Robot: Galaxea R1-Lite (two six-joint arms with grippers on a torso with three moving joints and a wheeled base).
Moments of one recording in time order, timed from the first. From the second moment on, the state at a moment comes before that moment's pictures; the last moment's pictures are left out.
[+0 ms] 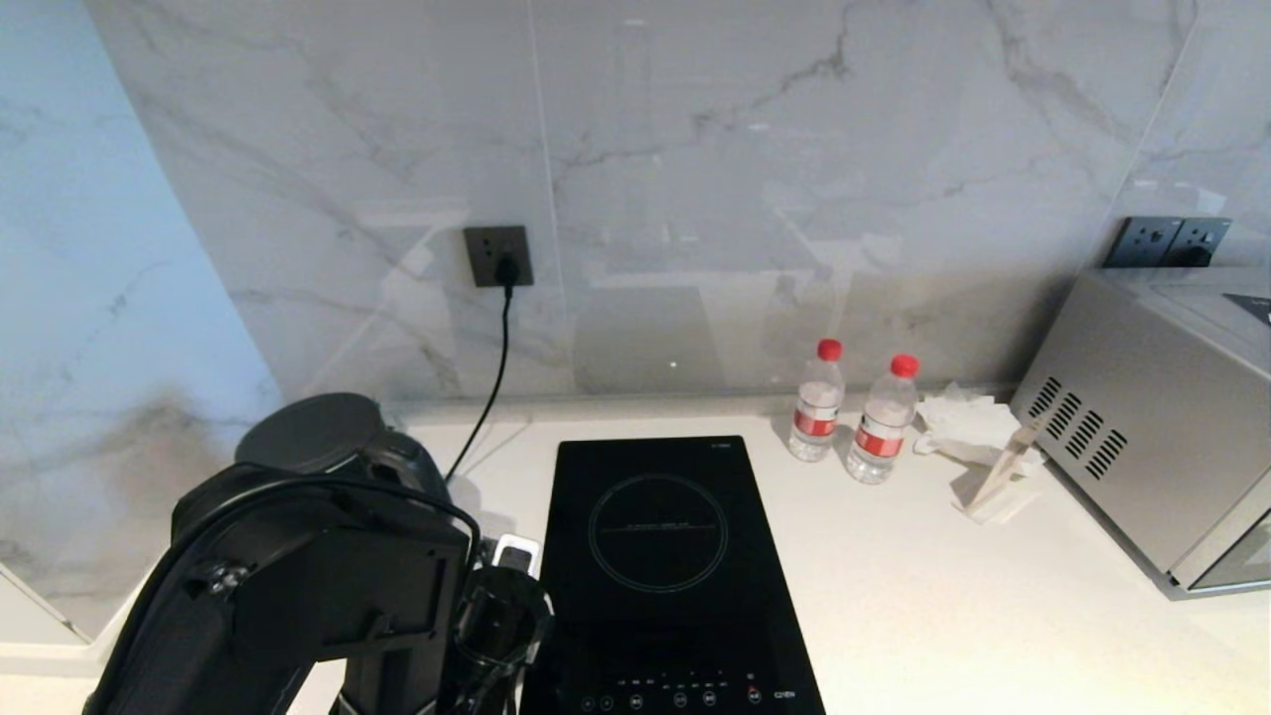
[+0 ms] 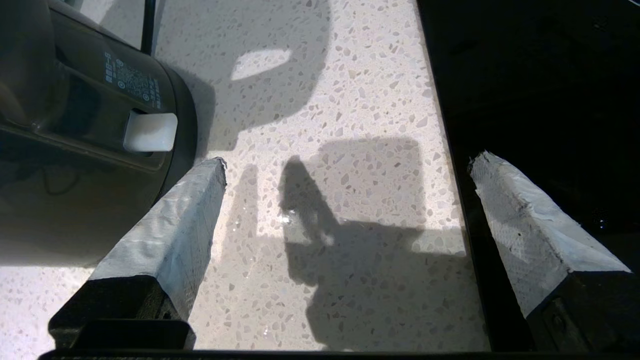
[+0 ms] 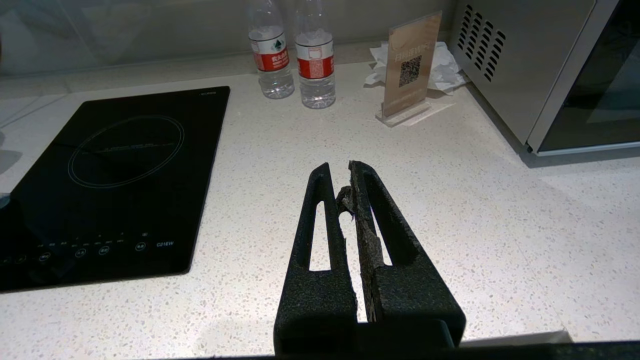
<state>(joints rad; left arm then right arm) -0.59 2.47 -0.51 -1.34 0.63 -0.01 0.00 0.00 0.00 0.00 -0.01 0.04</state>
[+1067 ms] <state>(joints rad) -0.55 2.41 -0.70 -1.07 0.54 -0.47 0.00 0.00 0.00 0.00 -0.01 0.04</state>
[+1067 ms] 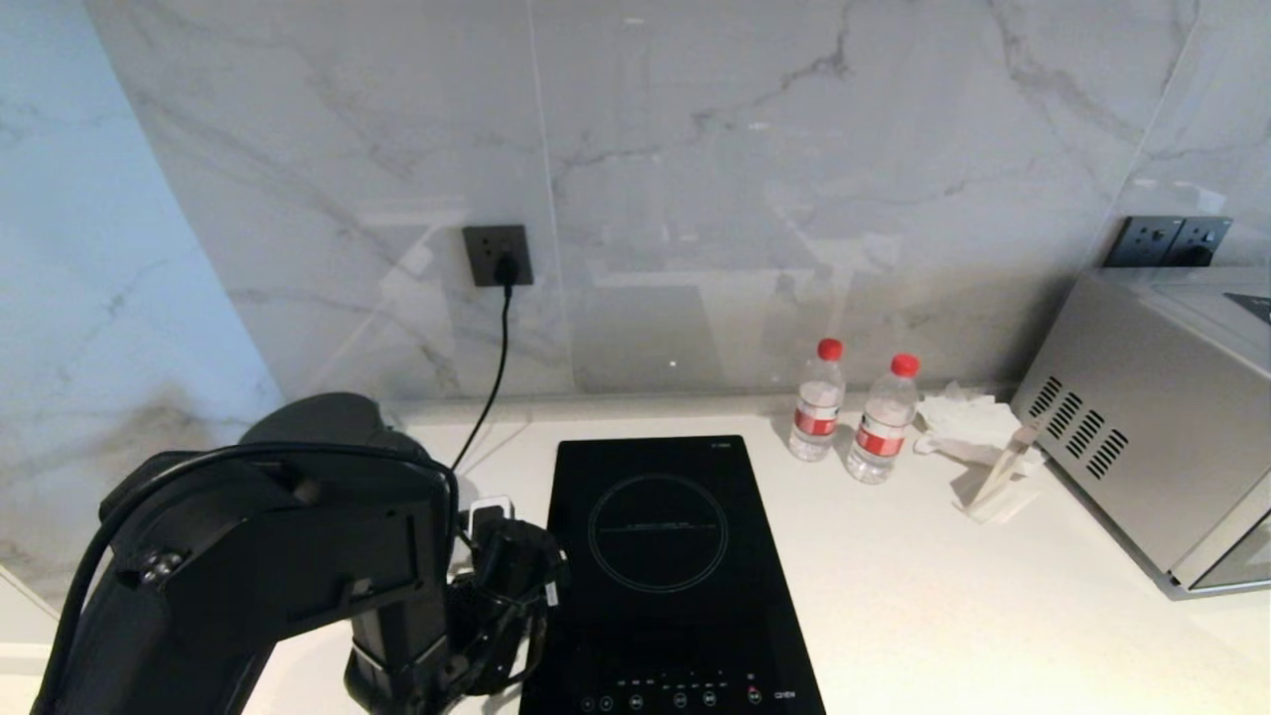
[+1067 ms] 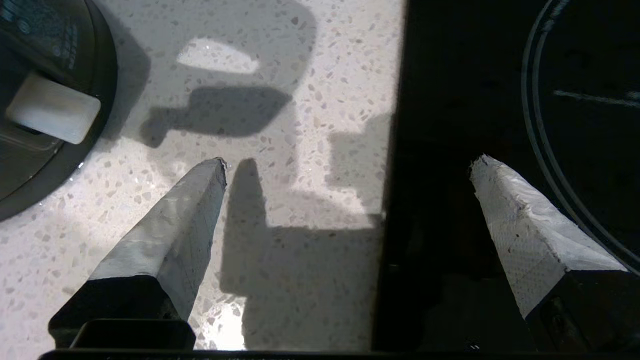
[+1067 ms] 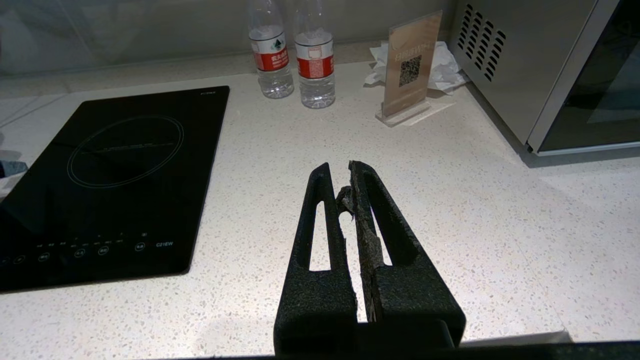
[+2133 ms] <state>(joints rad) -0.49 2.44 -0.75 -1.03 0.55 -0.45 0.00 0.00 0.00 0.00 -0.01 0.04</state>
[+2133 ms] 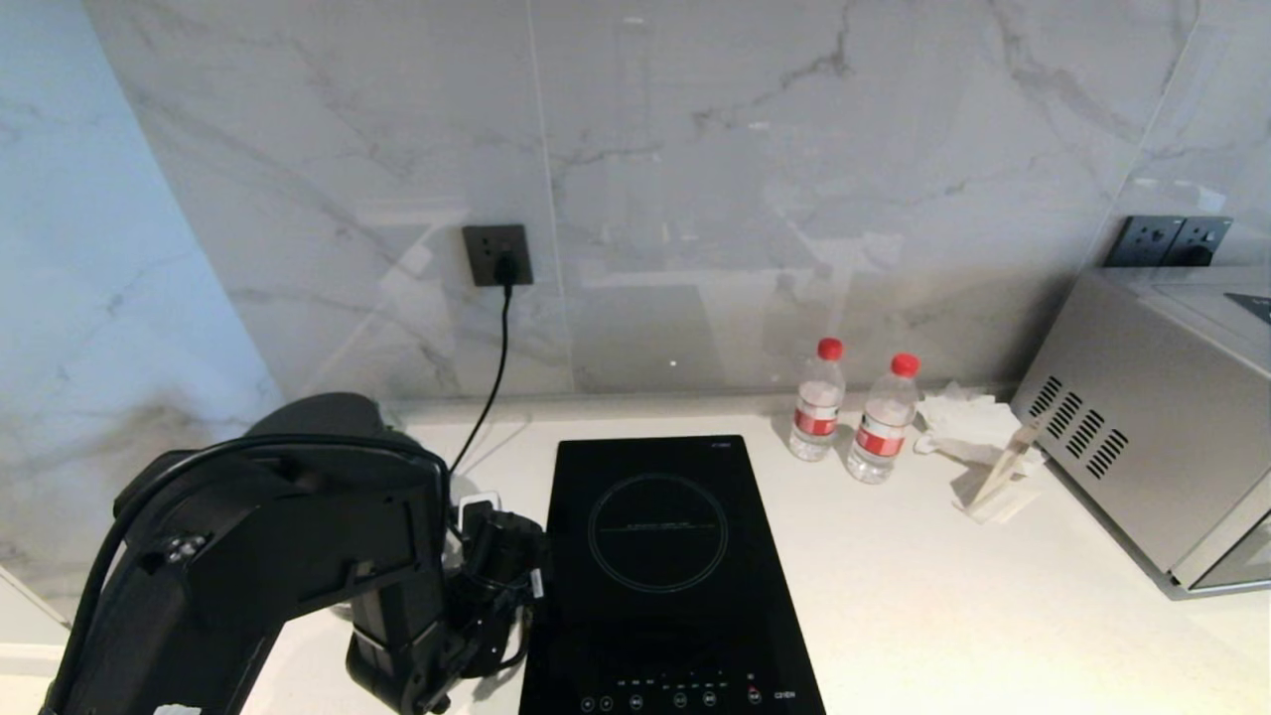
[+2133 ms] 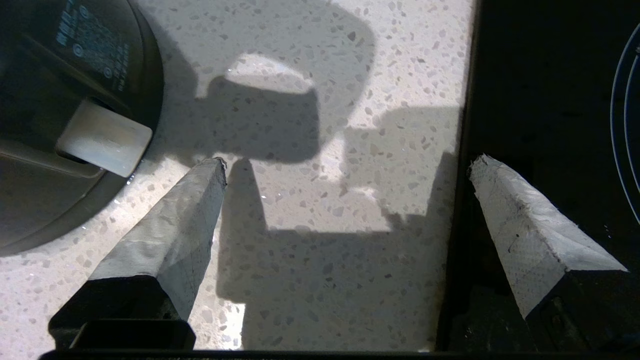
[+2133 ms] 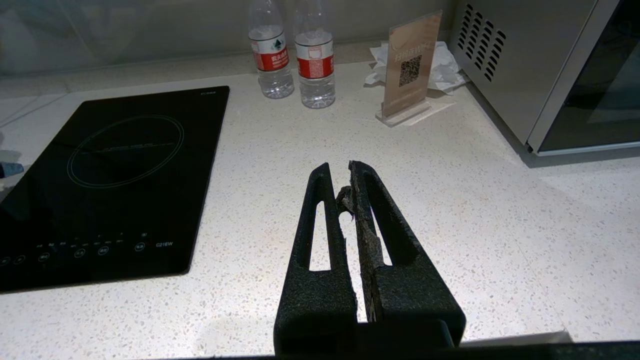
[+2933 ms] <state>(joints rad) -0.49 2.45 -0.75 -1.10 0.66 -0.42 0.00 0.00 0.00 0.00 -0.01 0.04</state>
